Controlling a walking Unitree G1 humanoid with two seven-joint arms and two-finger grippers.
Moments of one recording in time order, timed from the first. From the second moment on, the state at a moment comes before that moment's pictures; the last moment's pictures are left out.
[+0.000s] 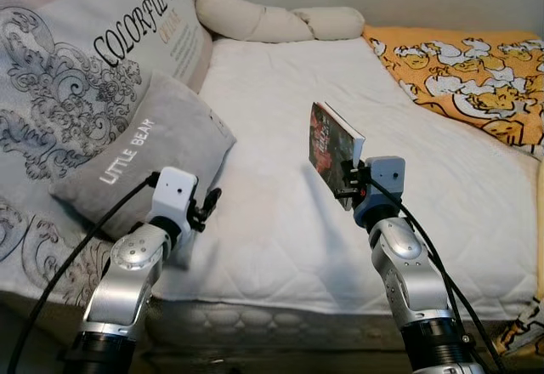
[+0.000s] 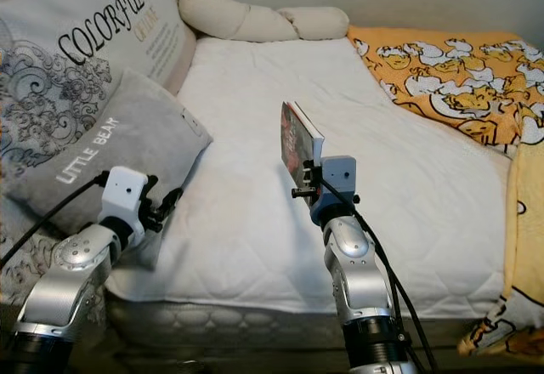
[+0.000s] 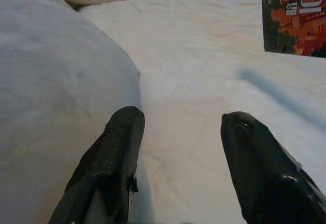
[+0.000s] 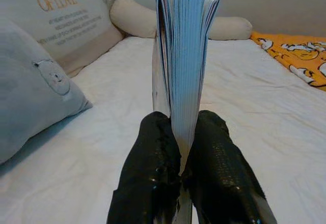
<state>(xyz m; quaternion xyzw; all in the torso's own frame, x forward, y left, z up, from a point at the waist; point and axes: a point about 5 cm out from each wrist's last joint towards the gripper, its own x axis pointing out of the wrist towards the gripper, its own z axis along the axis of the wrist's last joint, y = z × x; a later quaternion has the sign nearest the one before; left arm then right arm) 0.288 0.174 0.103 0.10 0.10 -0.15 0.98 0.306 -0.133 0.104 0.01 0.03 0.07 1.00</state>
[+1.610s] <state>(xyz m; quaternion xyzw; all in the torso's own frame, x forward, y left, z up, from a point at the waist) 0.295 0.182 0.105 0.05 0.08 -0.08 0.99 0.302 -0.125 0.098 0.00 0.04 0.08 1.00</state>
